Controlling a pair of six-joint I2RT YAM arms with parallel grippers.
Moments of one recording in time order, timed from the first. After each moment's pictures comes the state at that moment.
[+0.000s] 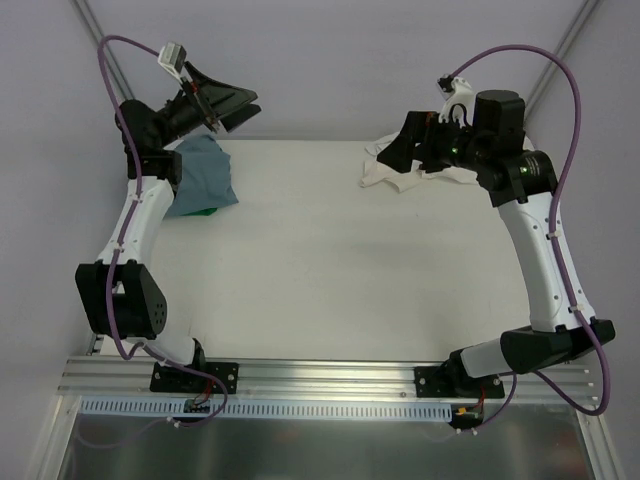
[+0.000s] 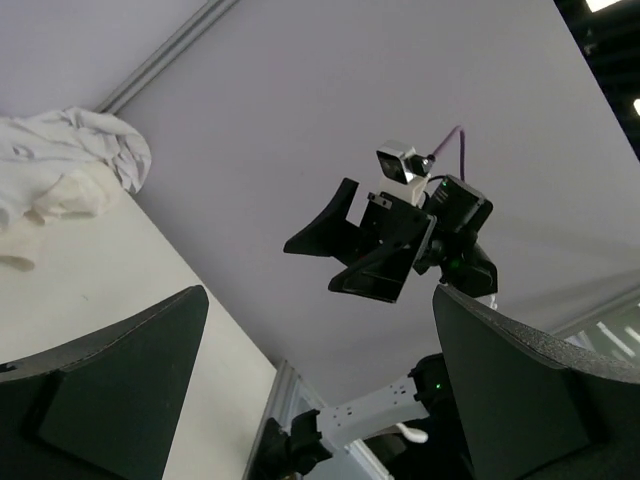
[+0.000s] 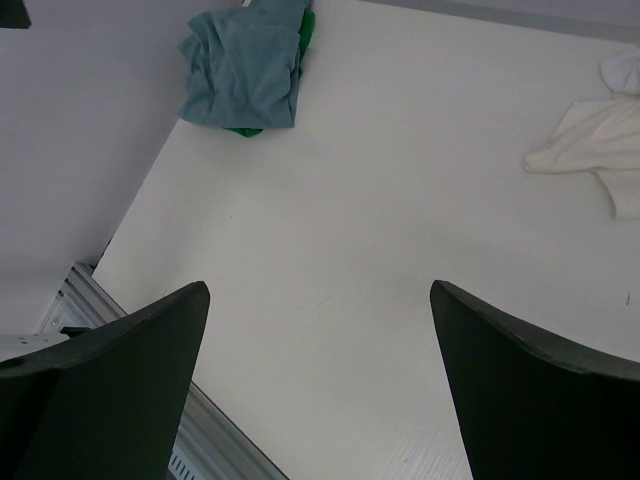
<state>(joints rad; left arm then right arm) 0.01 1.57 1.42 0.69 1.02 -1.49 0.28 1.42 1.81 -0.83 -0.47 0.26</state>
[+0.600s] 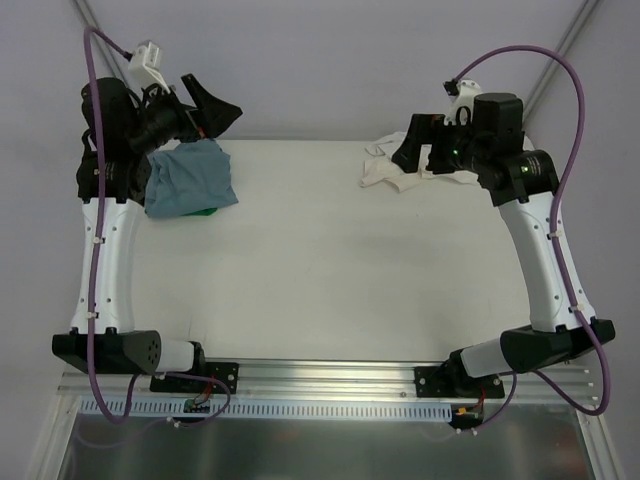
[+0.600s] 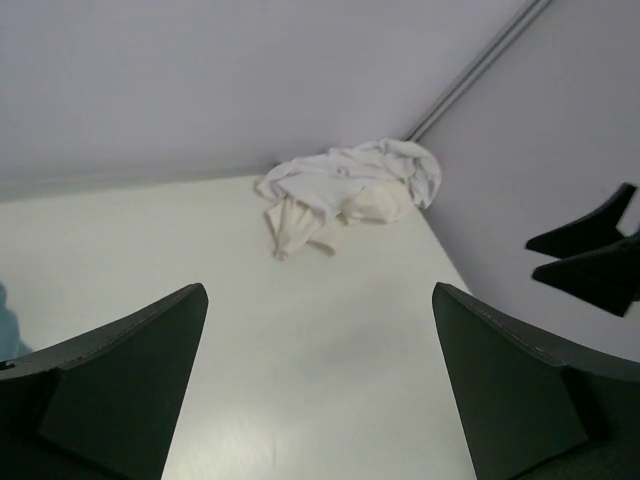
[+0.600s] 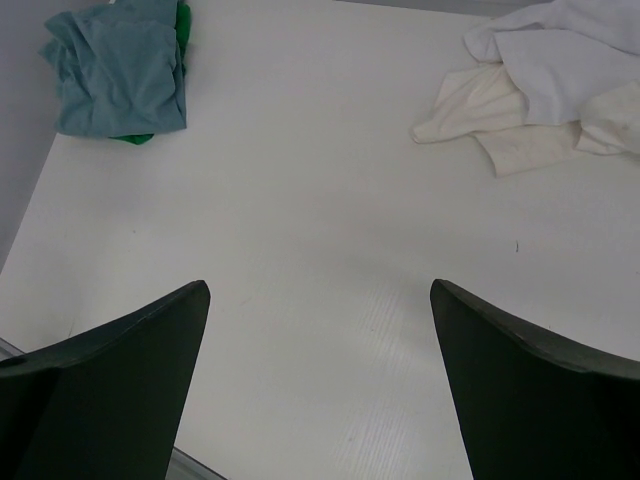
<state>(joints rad) 0.01 1.35 1.76 -0.44 0.61 -0.48 0.28 1.43 1.85 -0.92 -0.22 0.20</state>
